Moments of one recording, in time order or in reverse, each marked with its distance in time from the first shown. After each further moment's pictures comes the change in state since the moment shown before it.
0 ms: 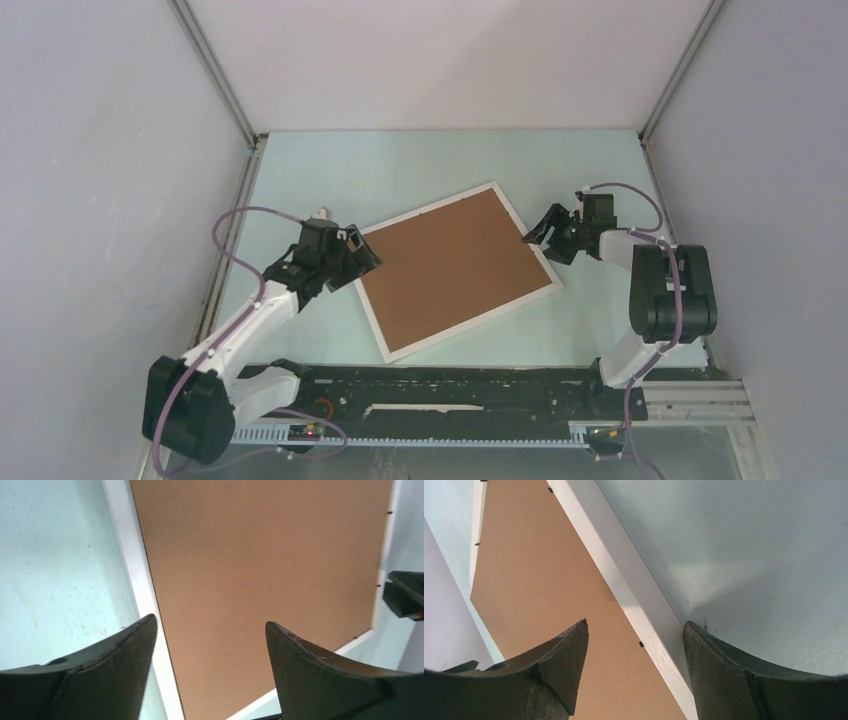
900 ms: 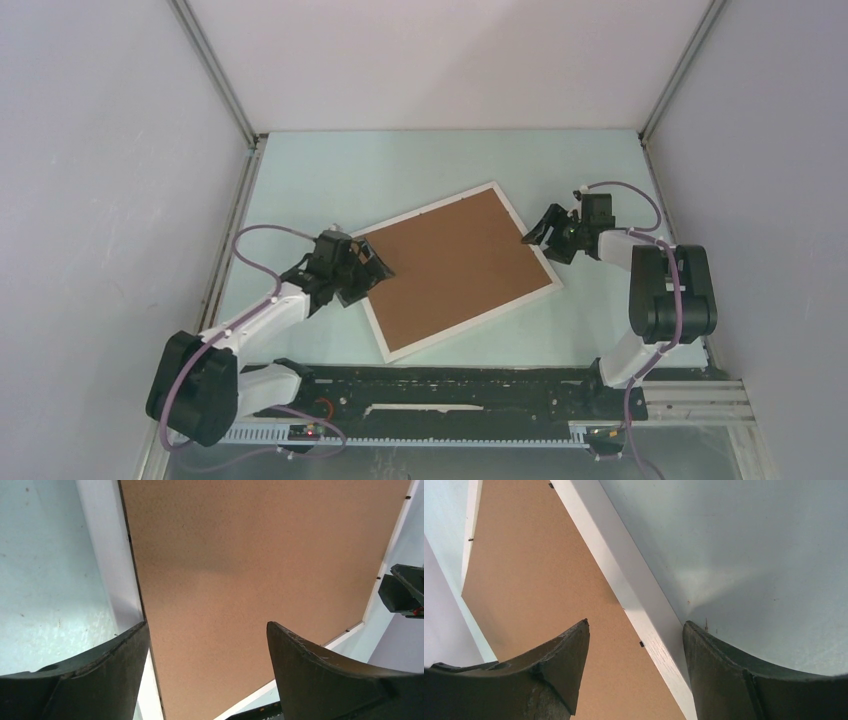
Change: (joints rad) left arm -0.072 0.058 -0.104 0.112 0.045 -0.185; right arm 0.011 -0.004 -0.001 -0.008 0.009 -0.016
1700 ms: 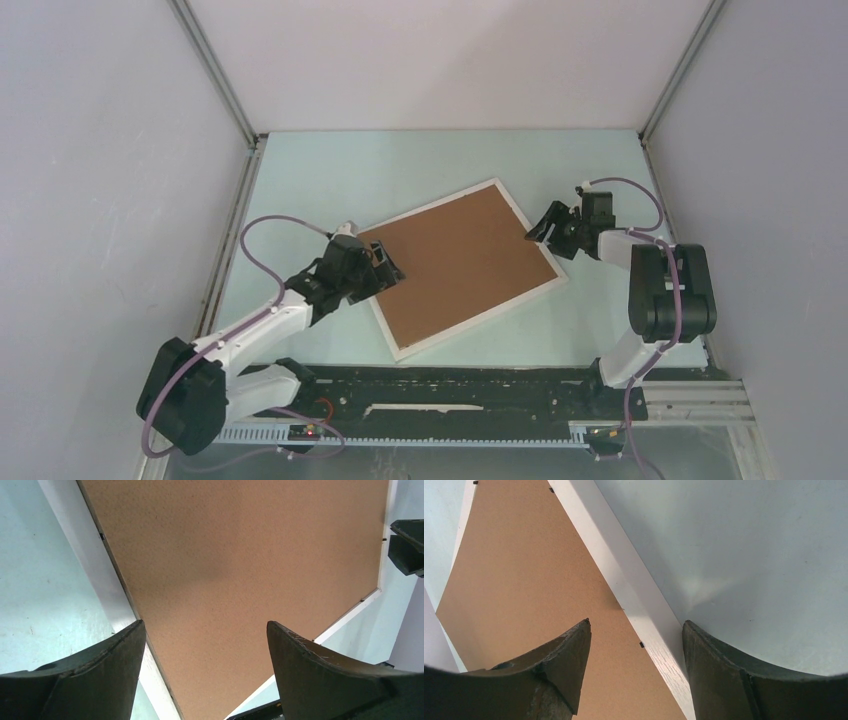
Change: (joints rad) left arm -0.132 -0.046 -0.007 0.051 -0.077 0.067; right arm 0.005 0.005 0.000 0.058 0.063 -0.033
